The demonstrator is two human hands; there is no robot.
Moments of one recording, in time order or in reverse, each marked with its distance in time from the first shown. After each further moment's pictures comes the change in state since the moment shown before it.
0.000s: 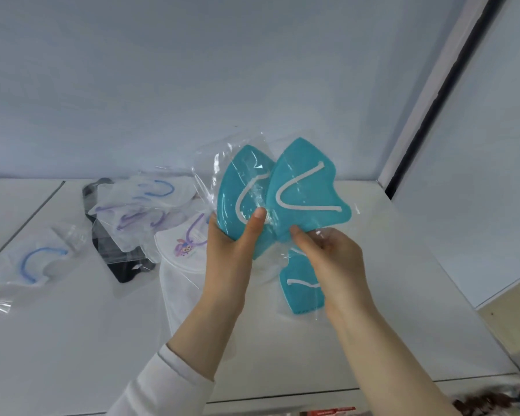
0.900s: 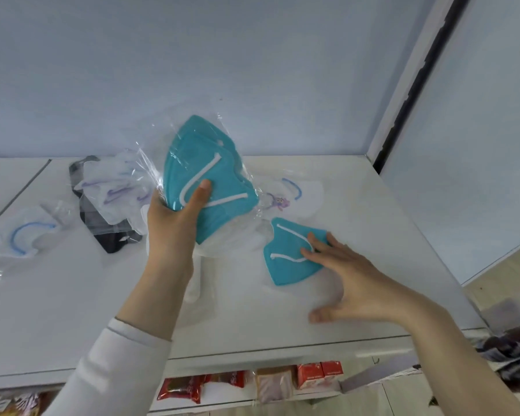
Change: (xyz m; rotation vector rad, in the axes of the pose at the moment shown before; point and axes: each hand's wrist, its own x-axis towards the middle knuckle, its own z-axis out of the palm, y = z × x) left_hand 0.004 0.009 -0.031 0.094 0.262 -0.066; right_hand 0.006 0.043 -0.099 -1.087 -0.833 -0.279
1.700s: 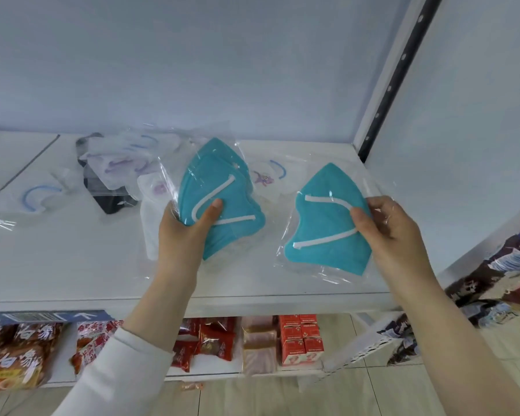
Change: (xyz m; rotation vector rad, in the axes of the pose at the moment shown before) left_hand -0.080 -0.020 -0.002 0.106 -0.041 -0.043; right_hand -0.068 -0.003 -0.014 0.779 0.810 -0.013
